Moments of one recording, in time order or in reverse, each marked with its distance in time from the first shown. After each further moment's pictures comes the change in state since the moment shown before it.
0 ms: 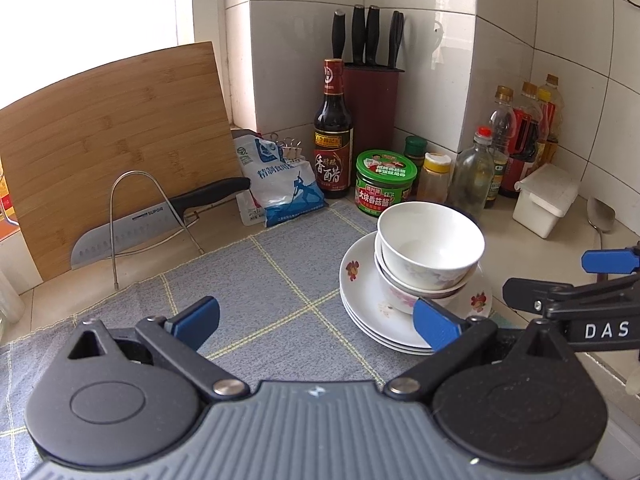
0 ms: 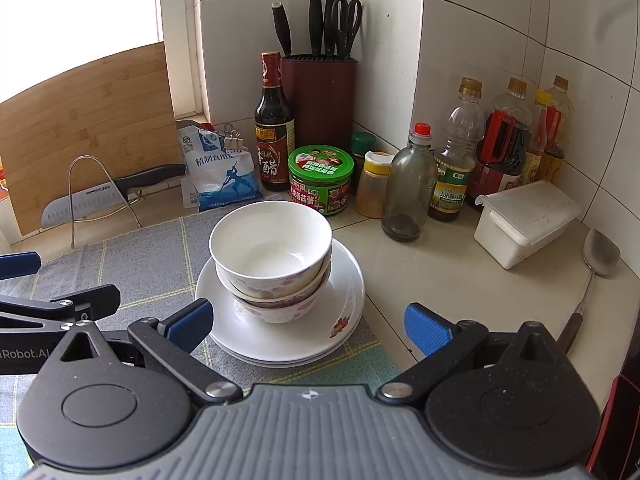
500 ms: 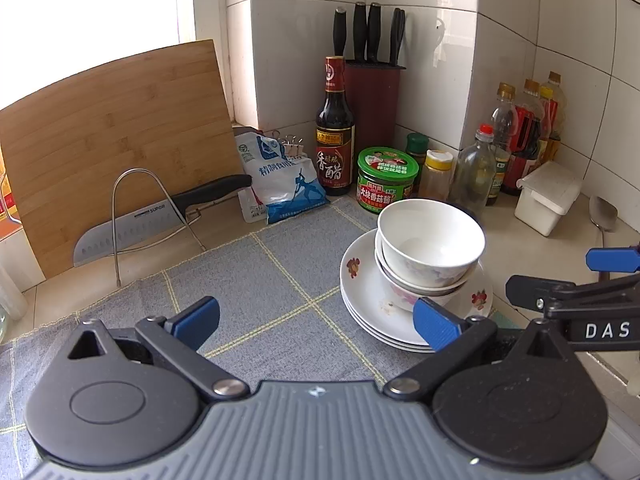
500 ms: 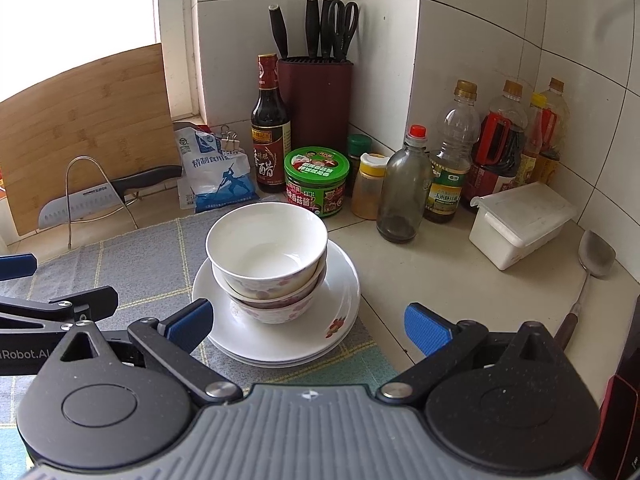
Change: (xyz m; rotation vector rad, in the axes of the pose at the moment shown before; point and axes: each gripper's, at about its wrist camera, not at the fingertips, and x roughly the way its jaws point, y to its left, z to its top) left arm -0.001 -0.003 0.001 0.003 0.010 0.010; right arm -0.002 0.000 0.000 0.001 -0.006 -0.012
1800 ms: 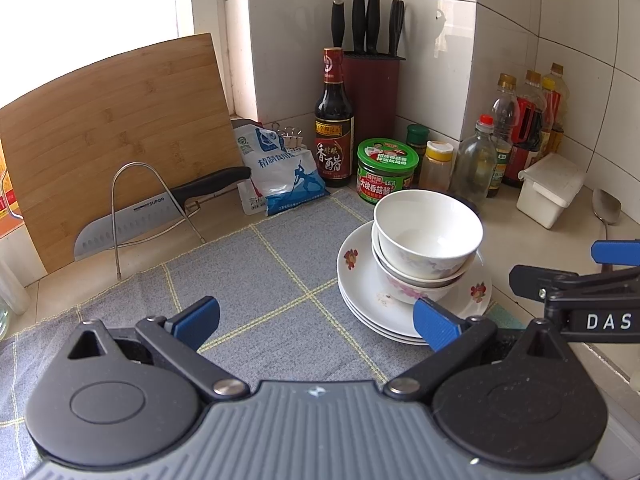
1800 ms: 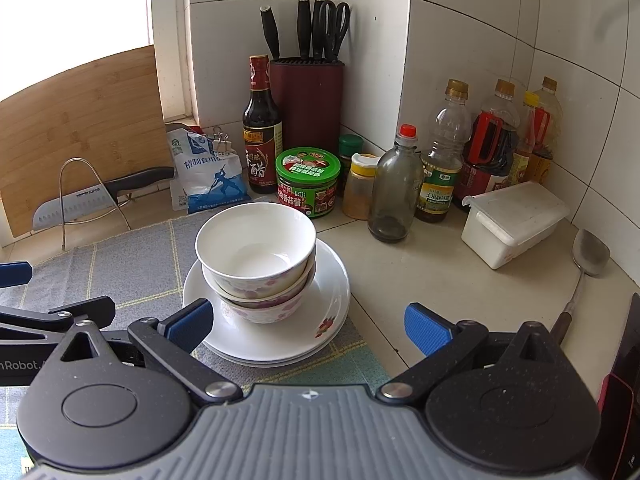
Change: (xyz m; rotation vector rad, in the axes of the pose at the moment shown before) left arm 0.002 -0.008 0.000 0.002 0.024 0.014; right arm -0.003 -0.005 -0.002 0.006 -0.004 -0.015
